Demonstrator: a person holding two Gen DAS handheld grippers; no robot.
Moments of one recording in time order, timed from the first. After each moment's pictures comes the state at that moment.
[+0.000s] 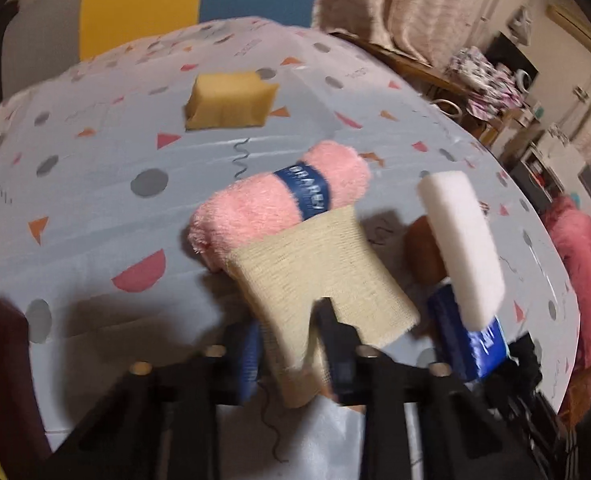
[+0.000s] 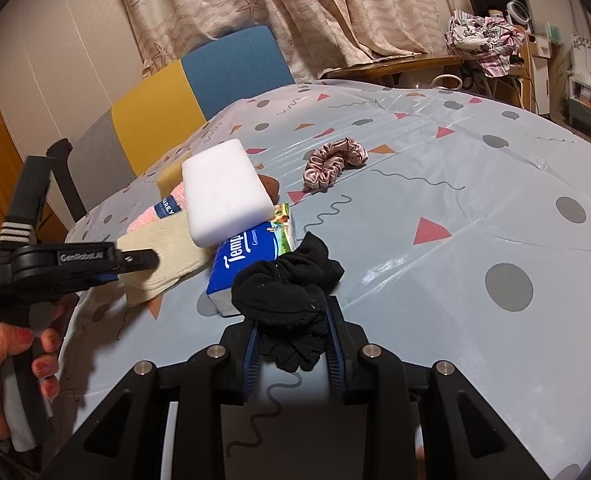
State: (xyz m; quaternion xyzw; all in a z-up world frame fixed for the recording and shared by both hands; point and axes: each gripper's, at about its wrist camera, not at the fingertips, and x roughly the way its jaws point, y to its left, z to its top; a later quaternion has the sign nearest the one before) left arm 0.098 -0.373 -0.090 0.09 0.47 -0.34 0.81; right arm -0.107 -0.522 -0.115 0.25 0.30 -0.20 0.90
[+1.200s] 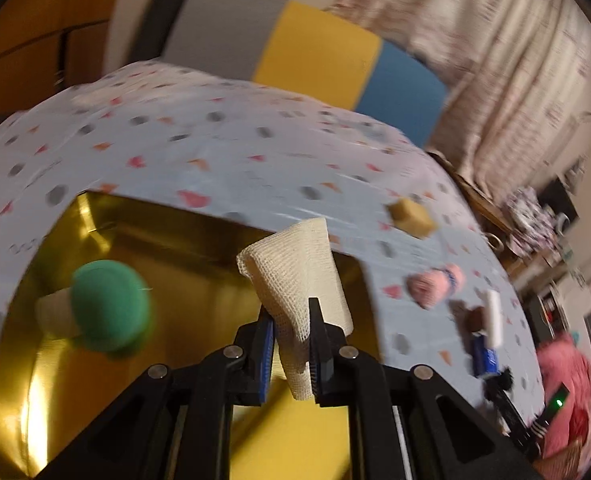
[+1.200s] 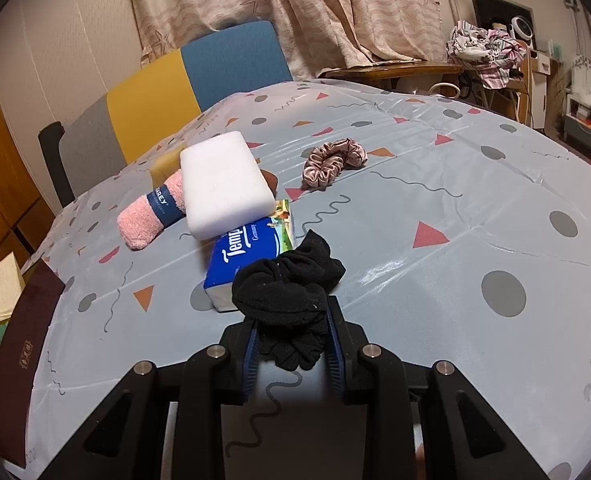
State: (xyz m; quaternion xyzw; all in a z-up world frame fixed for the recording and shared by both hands) left arm 0.116 -0.092 -0.026 -0.11 0.43 -0.20 0.87; right arm -0.101 -0.513 -0.113 0.21 0.31 -0.22 0.90
